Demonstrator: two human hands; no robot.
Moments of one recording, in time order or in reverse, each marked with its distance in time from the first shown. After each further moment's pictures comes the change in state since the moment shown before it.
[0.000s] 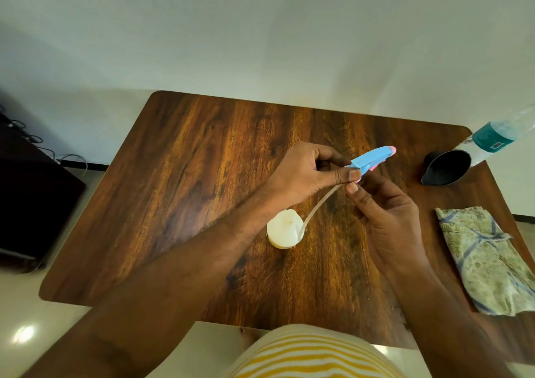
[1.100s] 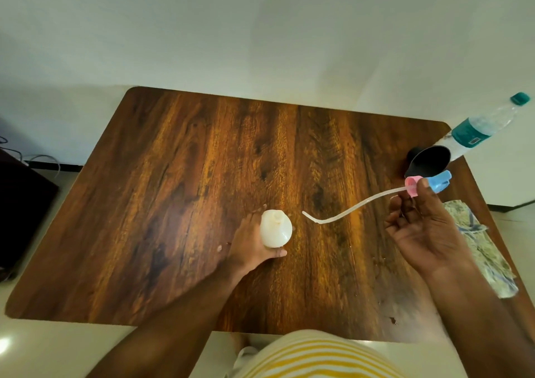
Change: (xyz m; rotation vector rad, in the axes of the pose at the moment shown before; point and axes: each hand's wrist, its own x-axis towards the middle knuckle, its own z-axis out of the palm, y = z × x) left_hand -0.089 -0.207 0.041 0.422 0.035 -0.426; right_hand 0.014 -0.016 -0.071 0.385 0.382 0.326
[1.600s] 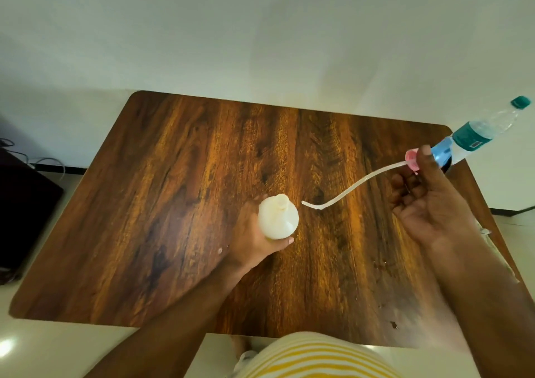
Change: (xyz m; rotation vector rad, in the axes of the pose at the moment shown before) left_hand -0.012 0.031 -0.025 -0.146 0.269 0.200; right_hand 0.000 -0.027 0.037 -0.129 0.000 -0.071
